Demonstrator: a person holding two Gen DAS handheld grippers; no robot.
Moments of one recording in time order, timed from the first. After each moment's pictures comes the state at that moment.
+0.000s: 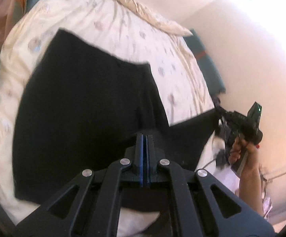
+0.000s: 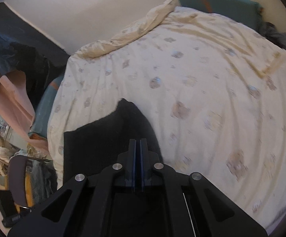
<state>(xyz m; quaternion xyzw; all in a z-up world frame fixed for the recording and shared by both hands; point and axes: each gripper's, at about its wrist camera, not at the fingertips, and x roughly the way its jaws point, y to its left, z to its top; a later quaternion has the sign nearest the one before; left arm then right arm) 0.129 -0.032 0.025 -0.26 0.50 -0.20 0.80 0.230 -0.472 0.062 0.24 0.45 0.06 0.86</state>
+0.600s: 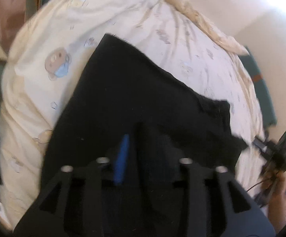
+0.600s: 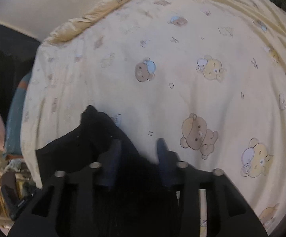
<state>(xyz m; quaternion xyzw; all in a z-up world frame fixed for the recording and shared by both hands) 0.258 0.023 -0.102 -0.22 0.53 -0.06 0.82 0.388 -0.472 -0.068 0.25 0.53 0.05 0.81</state>
